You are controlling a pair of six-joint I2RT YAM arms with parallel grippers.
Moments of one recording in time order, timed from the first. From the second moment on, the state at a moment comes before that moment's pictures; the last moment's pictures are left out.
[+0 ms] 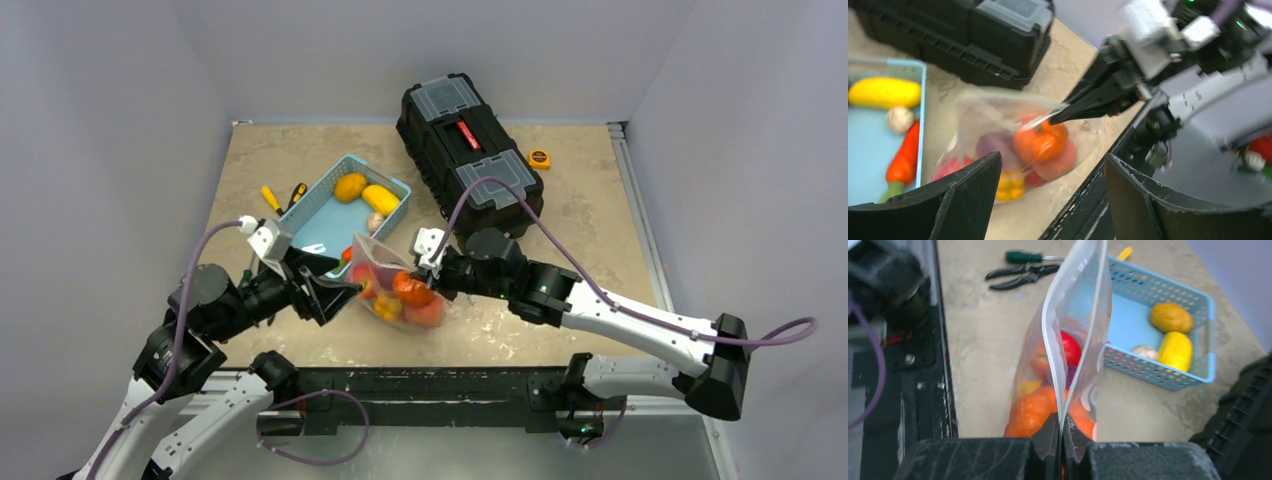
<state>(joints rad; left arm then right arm) -0.64 0.44 0.95 -0.64 0.19 -0.42 1.09 1.10 0.95 -0.19 -0.05 -0.21</state>
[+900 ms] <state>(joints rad) -0.65 0.72 0.80 -0.60 0.76 0.61 1.07 1.23 0.97 -0.22 -0.51 -0.43</state>
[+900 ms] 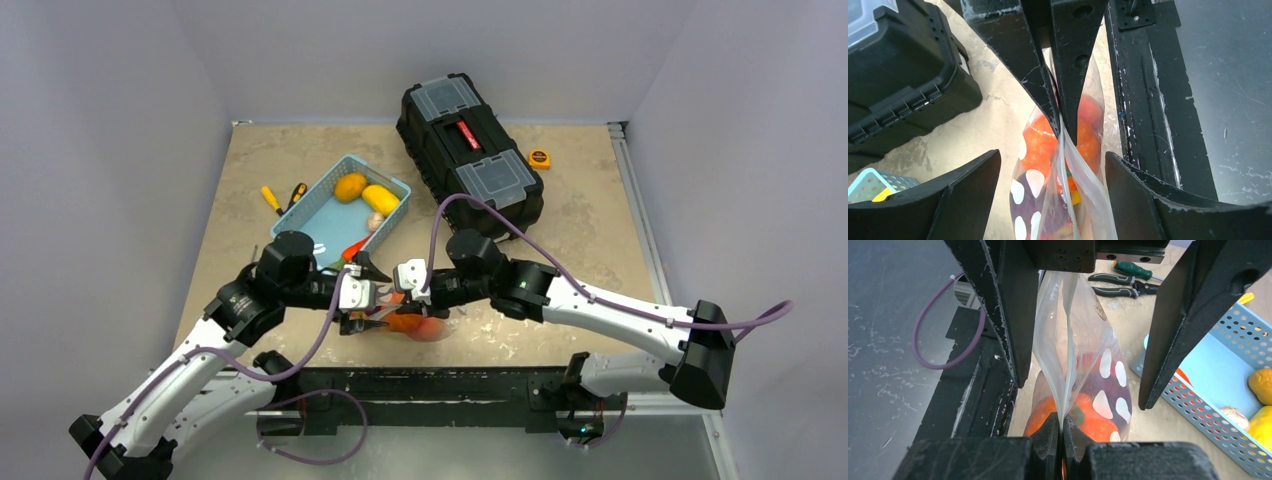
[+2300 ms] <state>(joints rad) -0.66 0.79 0.82 -0.56 0.64 0.58 1.03 0.52 0.27 0.36 0.01 0.38</state>
